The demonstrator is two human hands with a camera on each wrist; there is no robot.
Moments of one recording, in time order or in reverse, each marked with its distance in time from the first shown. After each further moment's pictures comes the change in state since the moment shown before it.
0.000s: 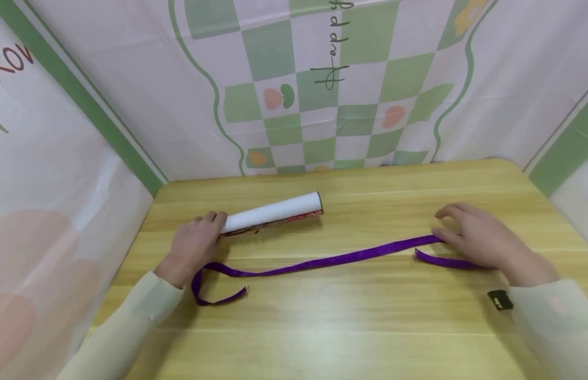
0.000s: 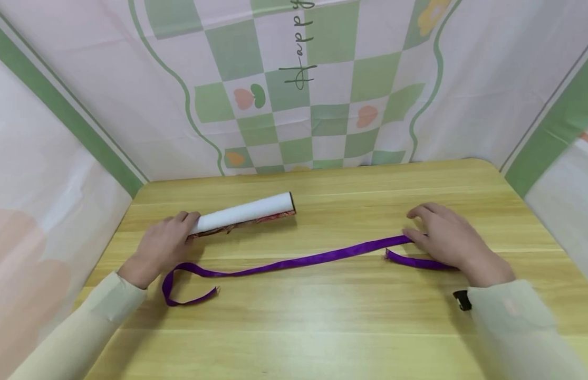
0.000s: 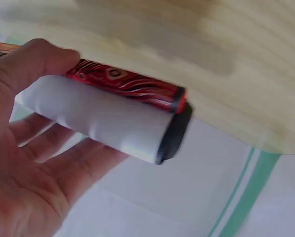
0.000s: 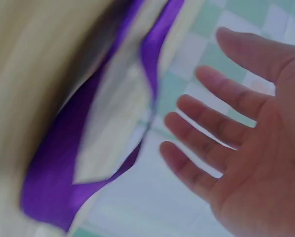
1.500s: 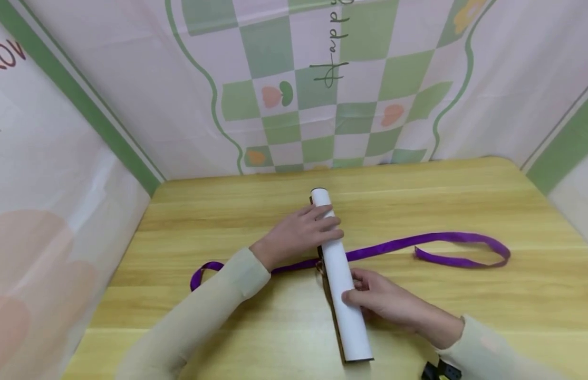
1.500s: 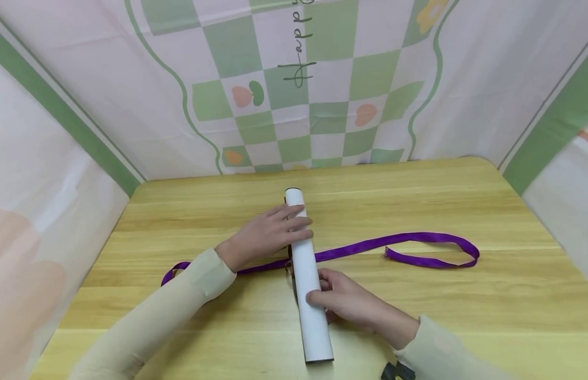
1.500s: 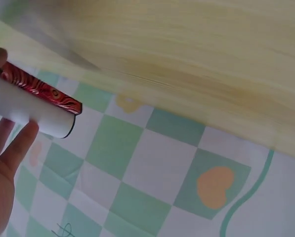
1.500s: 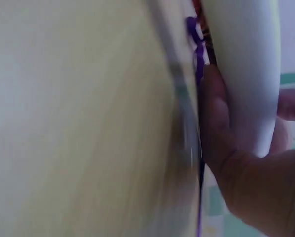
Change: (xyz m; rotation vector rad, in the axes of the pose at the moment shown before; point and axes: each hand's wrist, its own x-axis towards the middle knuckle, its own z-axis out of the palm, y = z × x) left_hand 0.090 0.136 0.020 0.125 0.201 0.740; right_hand -0.024 -0.172 0.072 1.224 -0.521 0.109
